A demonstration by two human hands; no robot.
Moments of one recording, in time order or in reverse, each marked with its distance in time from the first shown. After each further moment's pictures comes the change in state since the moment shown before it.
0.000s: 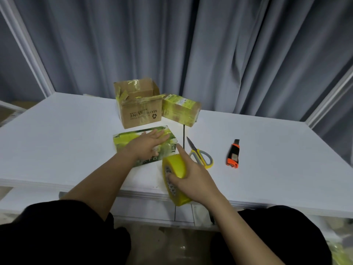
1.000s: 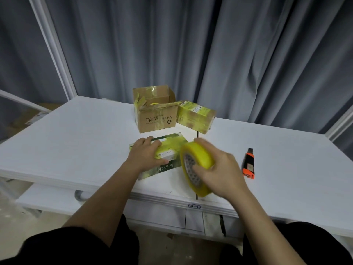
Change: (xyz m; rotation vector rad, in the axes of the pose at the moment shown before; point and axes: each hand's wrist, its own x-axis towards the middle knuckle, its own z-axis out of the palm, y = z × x) left_hand -0.038 -0.019 0.015 -0.096 0.250 -0.330; right_hand 0.002 -0.032 -0.041 -0.042 0.207 -0.107
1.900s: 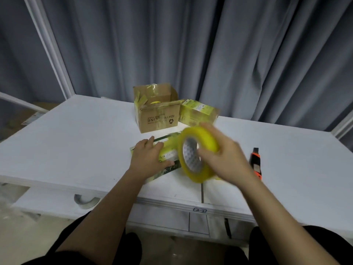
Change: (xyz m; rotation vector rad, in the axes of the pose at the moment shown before) left_hand 0.002 0.000 0.015 0.025 0.116 -0.032; right_hand 0.042 0.008 0.008 0.155 -0.007 0.025
